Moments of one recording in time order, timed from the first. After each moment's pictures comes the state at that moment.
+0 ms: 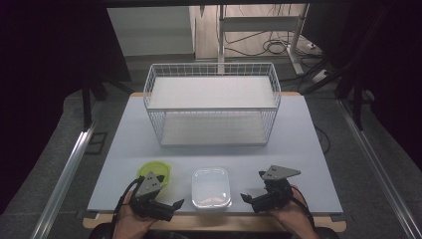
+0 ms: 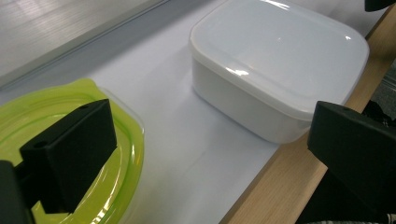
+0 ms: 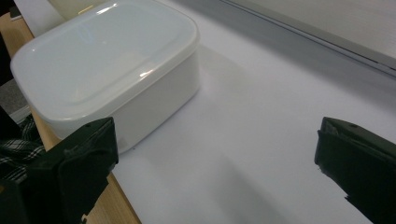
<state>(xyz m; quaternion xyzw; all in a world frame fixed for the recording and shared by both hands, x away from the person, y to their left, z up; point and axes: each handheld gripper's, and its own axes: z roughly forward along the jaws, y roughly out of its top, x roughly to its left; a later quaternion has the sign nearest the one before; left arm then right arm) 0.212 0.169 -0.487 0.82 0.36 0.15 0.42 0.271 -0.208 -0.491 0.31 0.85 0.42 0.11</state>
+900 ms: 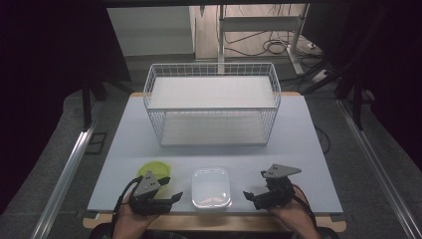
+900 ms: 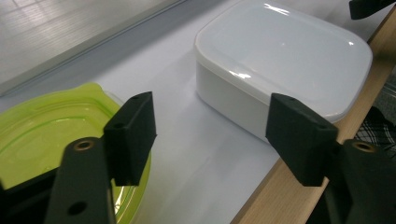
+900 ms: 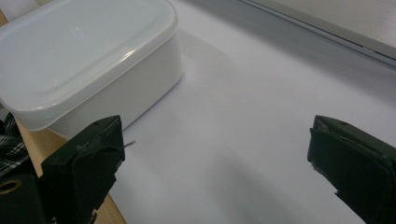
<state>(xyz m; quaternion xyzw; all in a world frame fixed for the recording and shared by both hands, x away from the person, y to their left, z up) 0.215 0.174 -0.489 0.81 0.35 0.16 0.43 0.277 -0.214 -0.495 0.32 0.85 0.40 0.12</state>
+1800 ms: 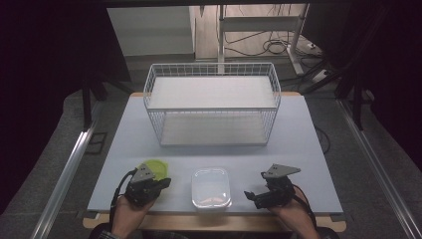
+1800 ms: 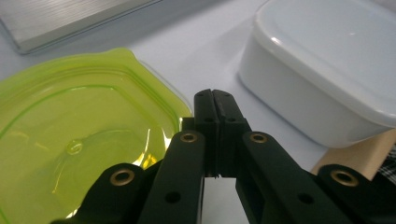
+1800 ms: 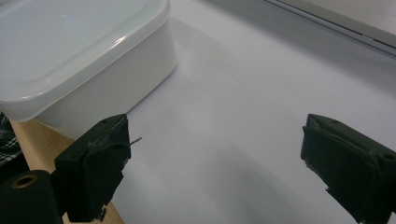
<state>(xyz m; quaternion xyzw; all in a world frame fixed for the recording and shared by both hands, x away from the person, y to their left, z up) 0.241 0.196 -0.504 0.80 0.42 0.13 0.41 0.279 -0.216 -0.498 0.32 0.86 0.39 0.11</state>
